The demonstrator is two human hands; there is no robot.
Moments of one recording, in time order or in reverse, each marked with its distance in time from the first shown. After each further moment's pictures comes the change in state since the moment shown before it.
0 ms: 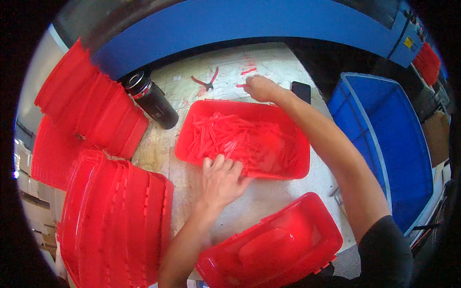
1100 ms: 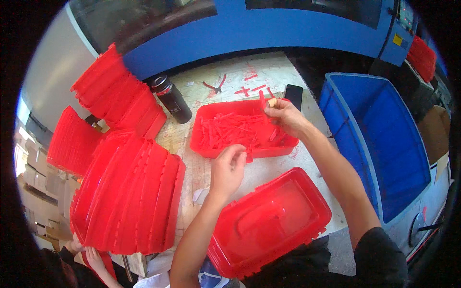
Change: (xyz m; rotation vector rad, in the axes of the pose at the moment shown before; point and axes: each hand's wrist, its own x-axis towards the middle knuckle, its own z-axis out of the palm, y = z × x) left_hand -0.032 0.056 -0.046 -0.692 0.210 -0.288; right_hand -0.179 -0.024 -0.033 1.585 -0.018 0.138
